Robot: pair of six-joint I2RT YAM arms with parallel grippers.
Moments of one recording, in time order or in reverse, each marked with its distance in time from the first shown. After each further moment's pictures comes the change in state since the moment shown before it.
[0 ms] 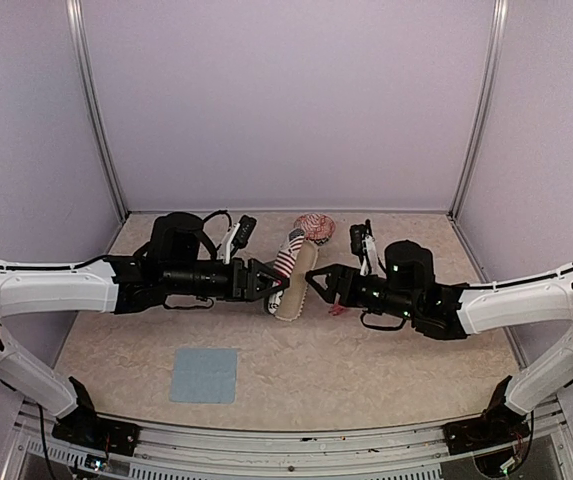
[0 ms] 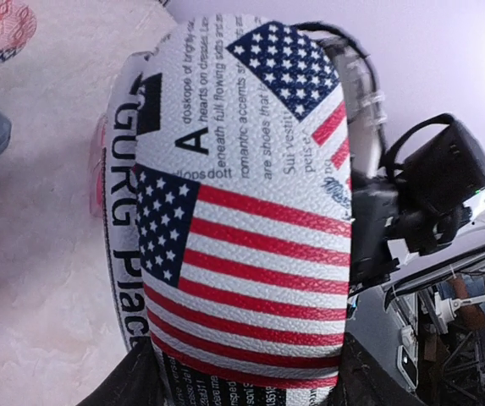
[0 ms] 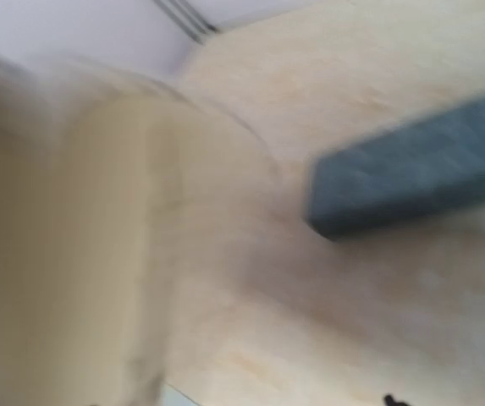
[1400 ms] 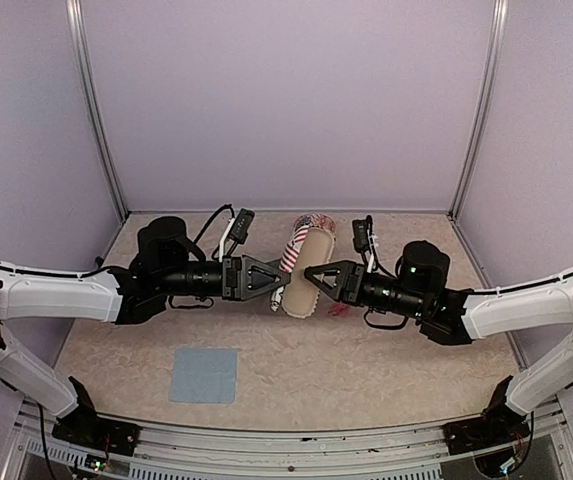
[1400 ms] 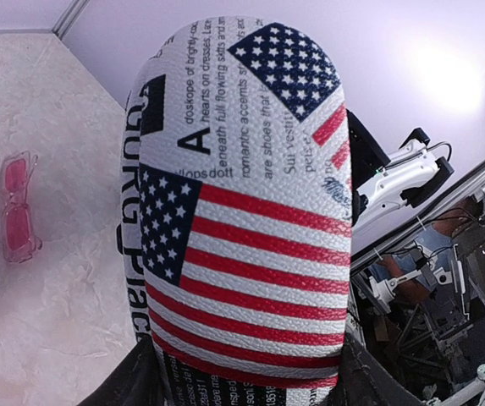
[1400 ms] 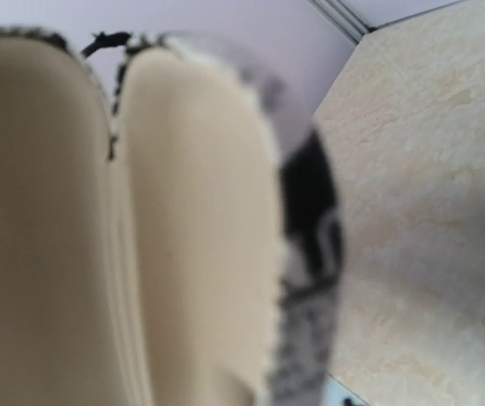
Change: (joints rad) left arm 0.026 0.015 -0.105 0.402 0.240 -0.090; right arm -0.013 -0.030 -0.061 0.229 -0.227 0.115
